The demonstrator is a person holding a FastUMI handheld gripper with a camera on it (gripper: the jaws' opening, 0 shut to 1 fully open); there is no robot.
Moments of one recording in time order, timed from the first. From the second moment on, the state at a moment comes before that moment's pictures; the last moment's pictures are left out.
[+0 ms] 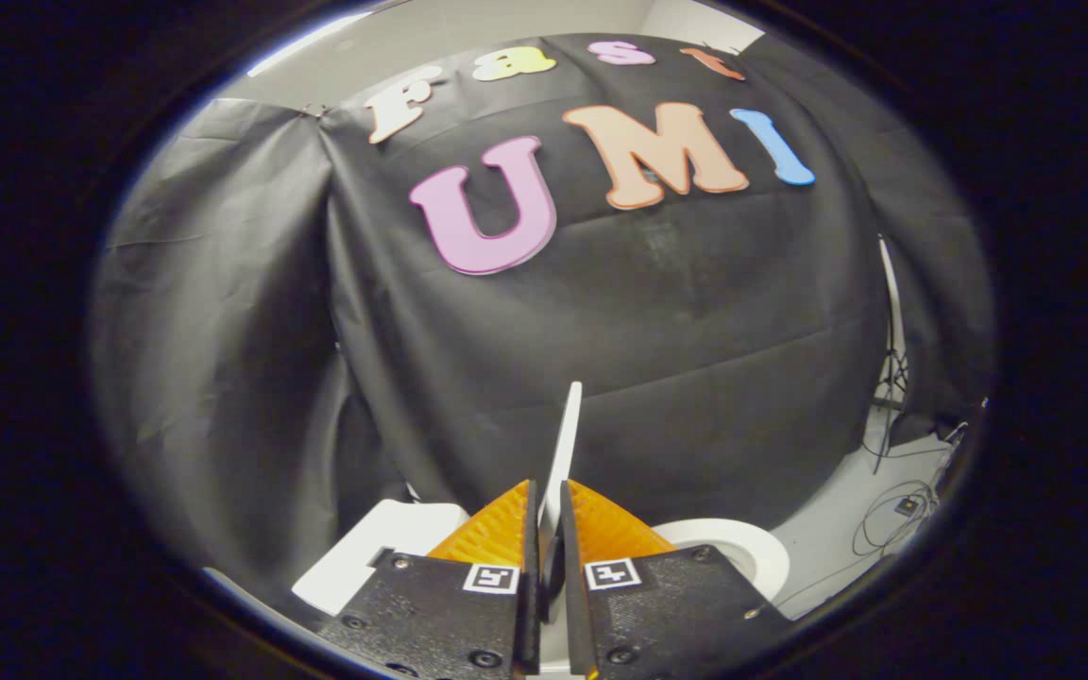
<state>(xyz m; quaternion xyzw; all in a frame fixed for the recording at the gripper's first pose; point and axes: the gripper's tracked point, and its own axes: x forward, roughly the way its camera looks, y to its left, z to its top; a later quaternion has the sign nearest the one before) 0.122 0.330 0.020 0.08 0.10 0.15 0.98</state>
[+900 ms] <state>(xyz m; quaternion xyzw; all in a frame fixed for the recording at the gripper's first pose) 0.091 0.509 0.024 0.00 0.11 0.32 0.94</state>
